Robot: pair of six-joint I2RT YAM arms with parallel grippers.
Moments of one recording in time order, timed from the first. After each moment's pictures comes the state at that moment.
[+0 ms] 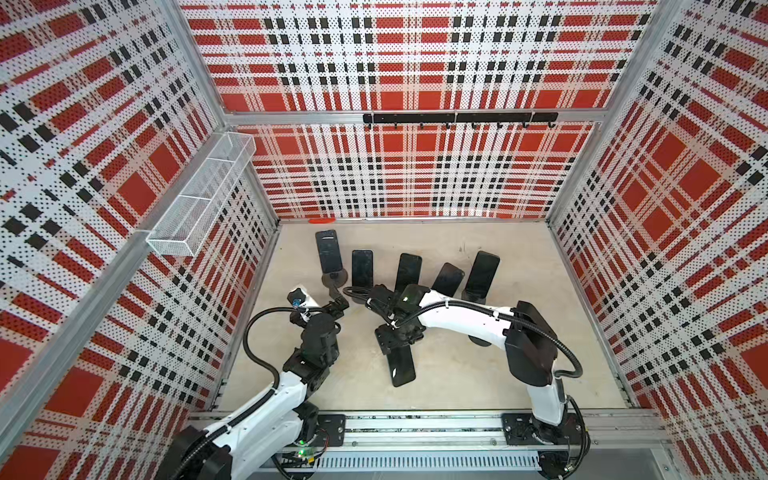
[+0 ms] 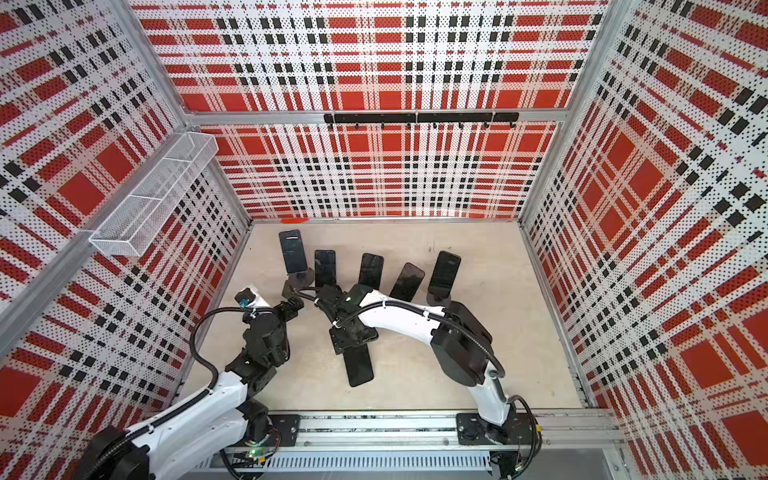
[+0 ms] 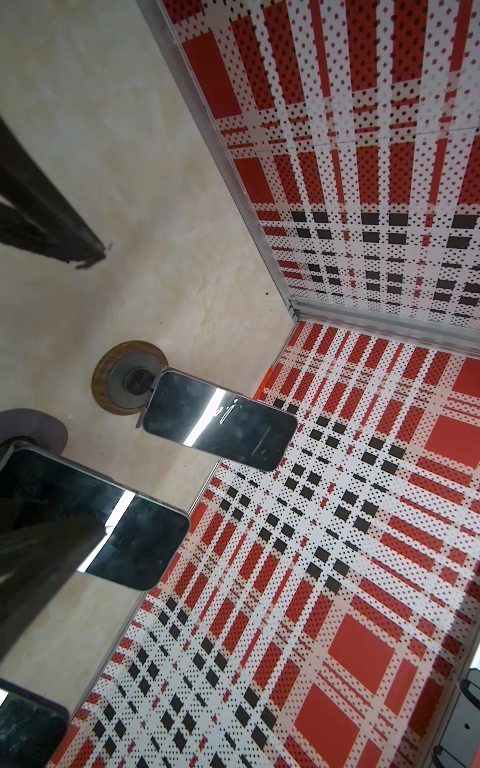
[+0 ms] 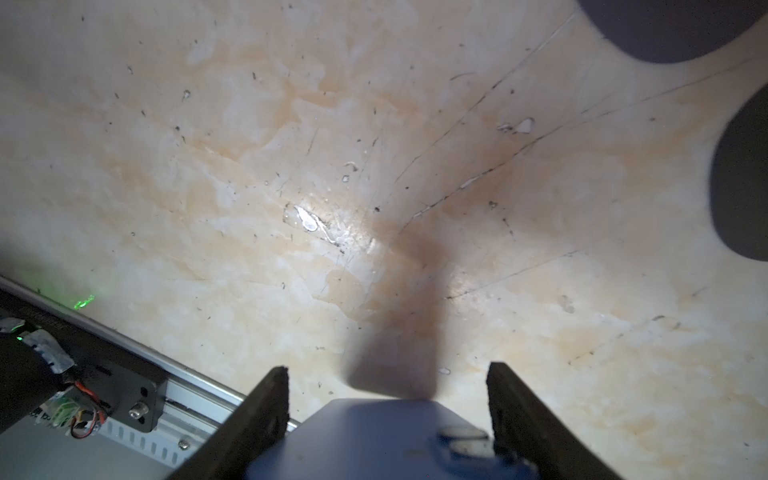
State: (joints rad) left arm -0.45 0.87 0.23 0.50 -0.78 -0.48; right arm 1.08 2.04 1.69 -1.02 -0.07 0.64
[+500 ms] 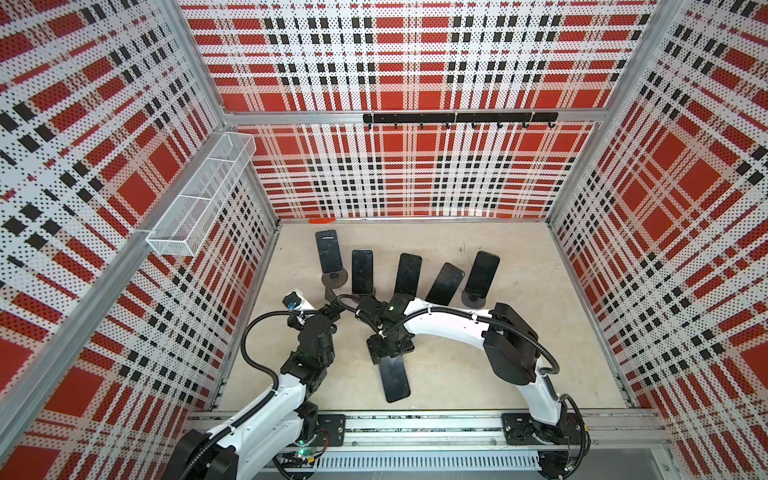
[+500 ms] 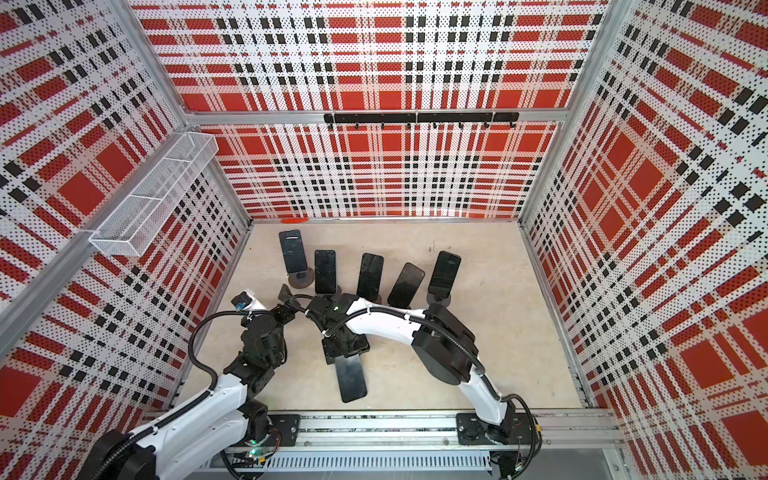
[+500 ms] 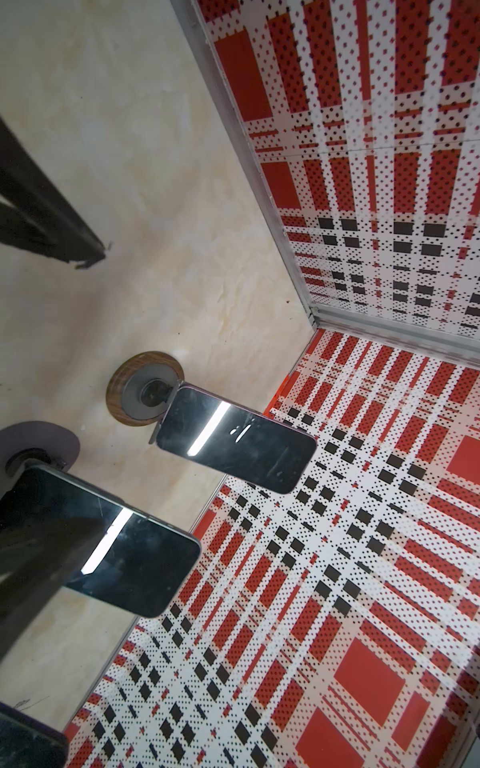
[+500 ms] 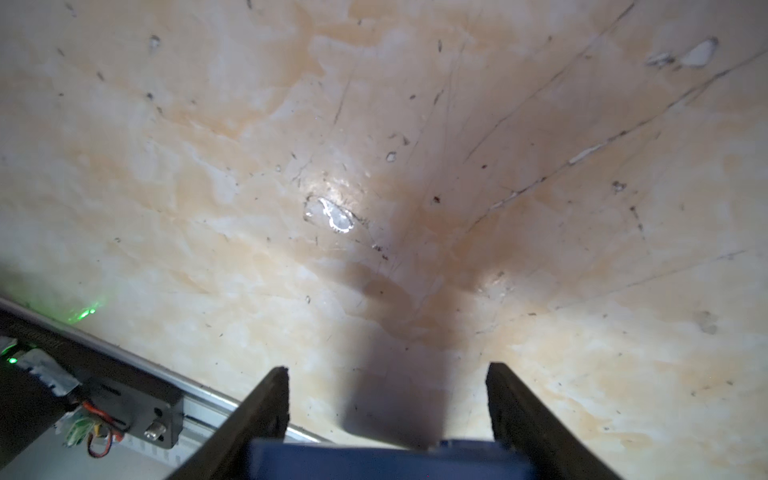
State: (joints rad) left arm -0.39 0.86 0.19 0.50 -0.70 -0.54; right arm 1.12 2.15 1.73 -1.01 -0.11 0.73
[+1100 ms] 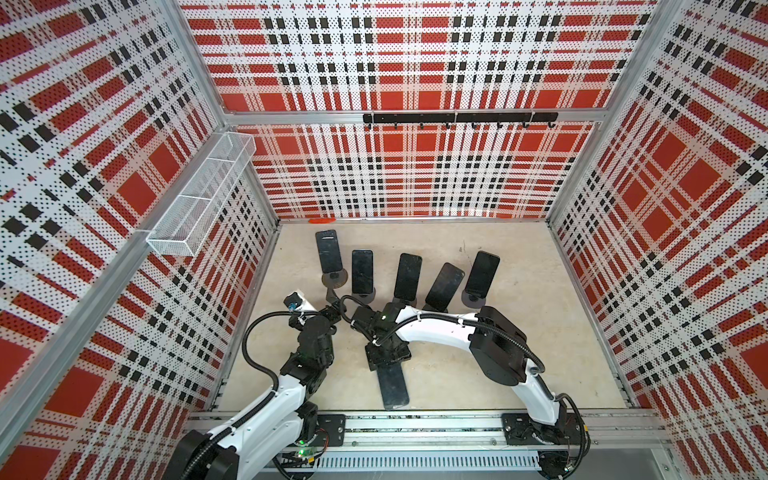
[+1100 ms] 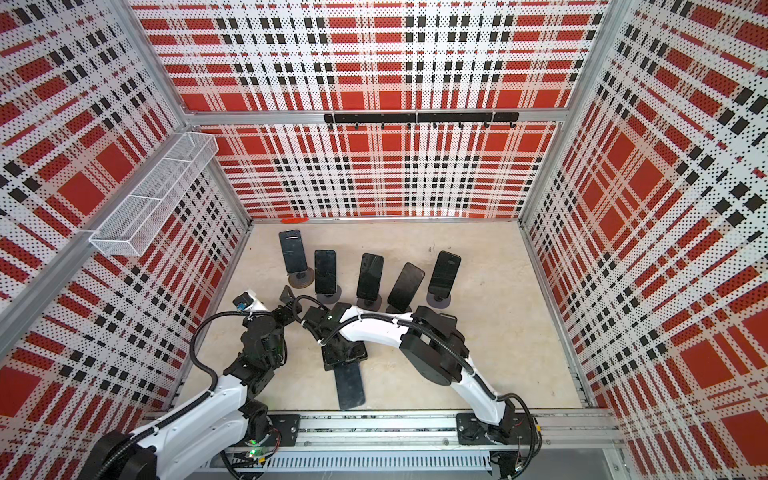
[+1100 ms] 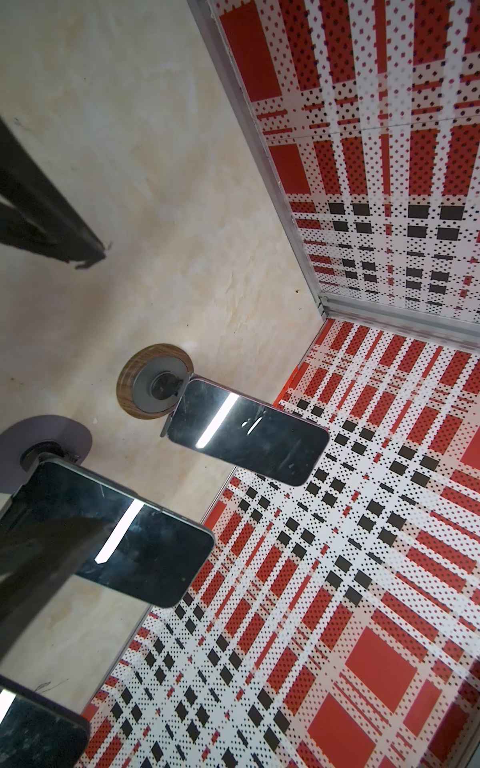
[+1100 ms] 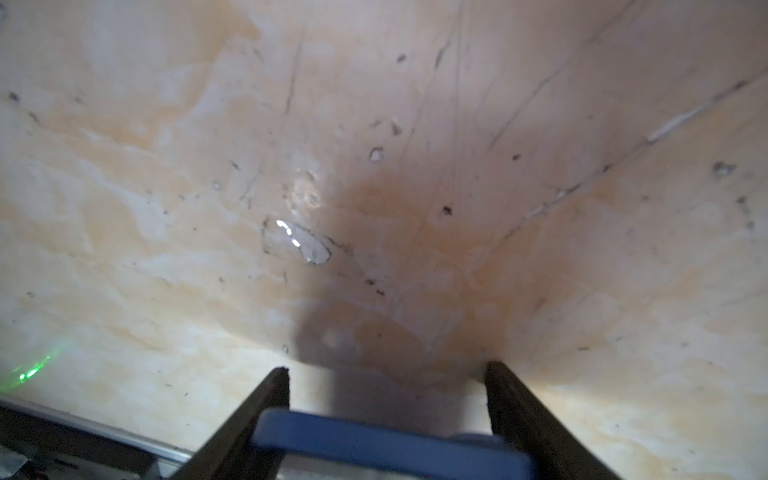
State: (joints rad) left arm -0.39 0.86 0.18 0.50 -0.65 -0.54; right arm 1.15 2.21 1.72 -0.99 -0.08 0.84
